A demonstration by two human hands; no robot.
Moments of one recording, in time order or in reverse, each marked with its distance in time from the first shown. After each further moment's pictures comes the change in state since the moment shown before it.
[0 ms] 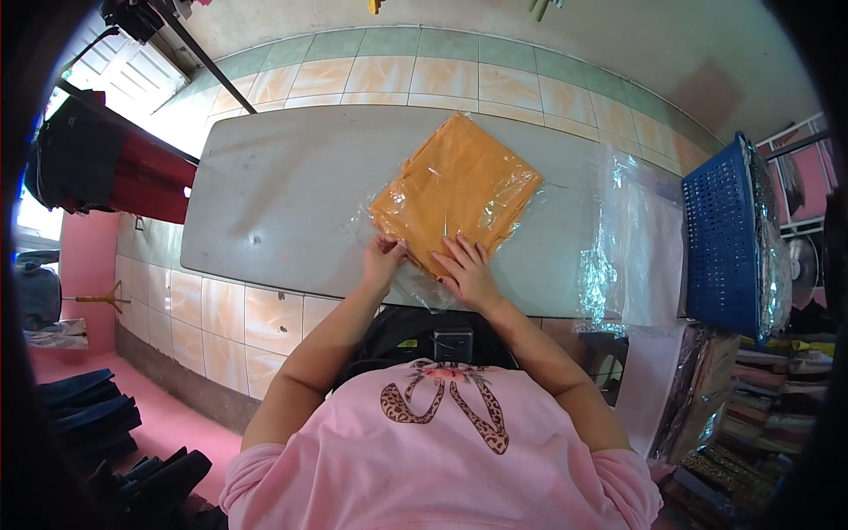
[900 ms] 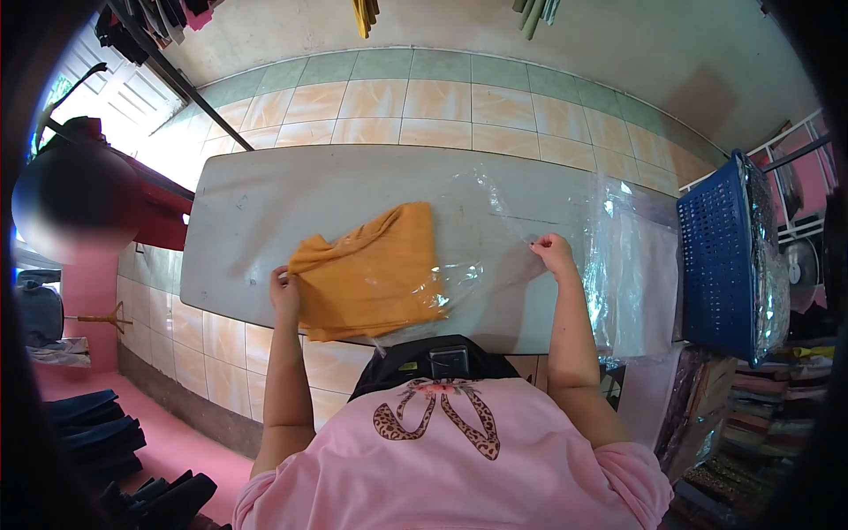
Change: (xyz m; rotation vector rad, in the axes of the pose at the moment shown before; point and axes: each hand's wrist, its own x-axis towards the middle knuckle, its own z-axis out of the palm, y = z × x) left_hand 0.042 0.054 -0.162 0.522 0.435 0.201; right_hand 0.010 0.205 -0.065 0.352 -0.016 0.981
